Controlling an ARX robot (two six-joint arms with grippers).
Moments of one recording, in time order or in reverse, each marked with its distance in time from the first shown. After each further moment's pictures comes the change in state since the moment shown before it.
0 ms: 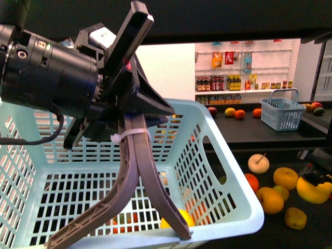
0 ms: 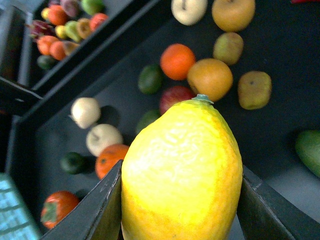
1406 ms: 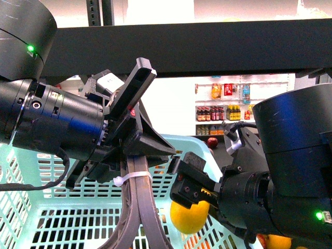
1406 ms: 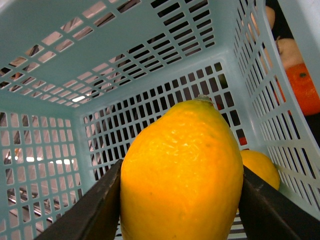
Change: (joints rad) left arm 0.000 0.000 0.000 0.000 -0.001 0.000; right arm 0.497 -0.166 0.034 -0.094 -0.014 0.060
